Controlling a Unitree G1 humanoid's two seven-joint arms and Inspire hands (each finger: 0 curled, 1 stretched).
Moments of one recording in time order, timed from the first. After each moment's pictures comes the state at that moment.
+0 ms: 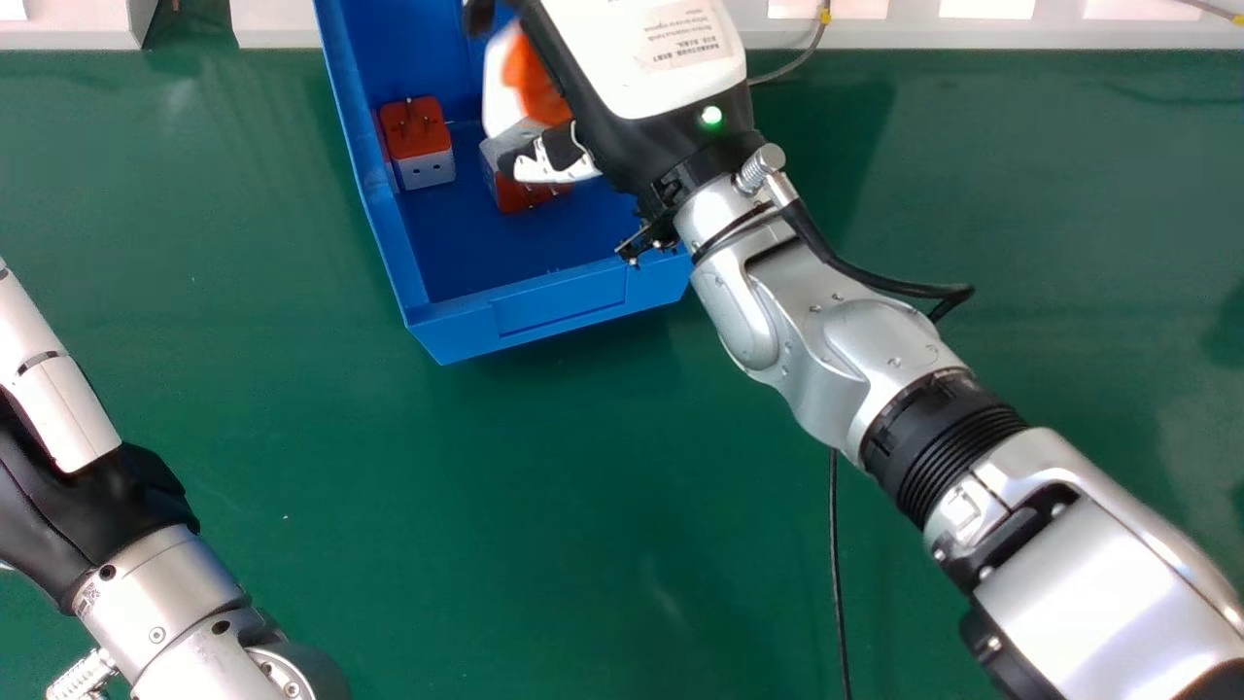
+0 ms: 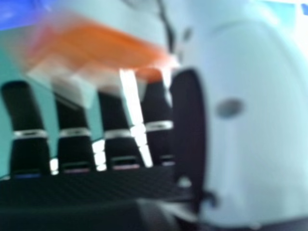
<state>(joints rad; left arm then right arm) 0.15 -0.06 0.10 -0.31 -0.01 -0.34 0.61 -1.03 -0.05 0.55 0.96 -0.90 -0.14 -0.64</state>
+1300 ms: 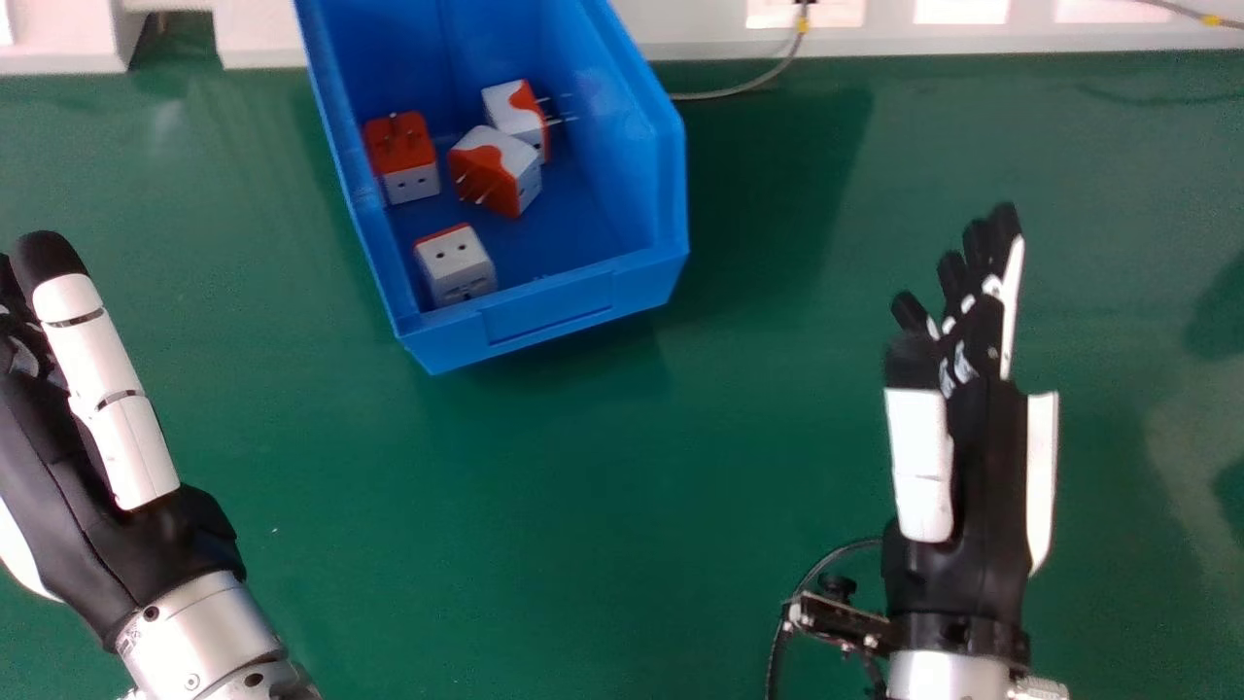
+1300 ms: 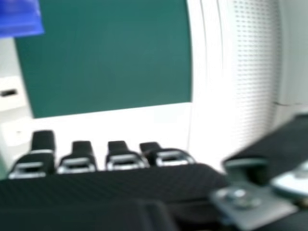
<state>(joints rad) 0.26 -0.05 0.01 -0.35 -0.04 -0.31 0.54 0.23 0.06 0.30 0.02 -0.17 -0.57 -0.44</state>
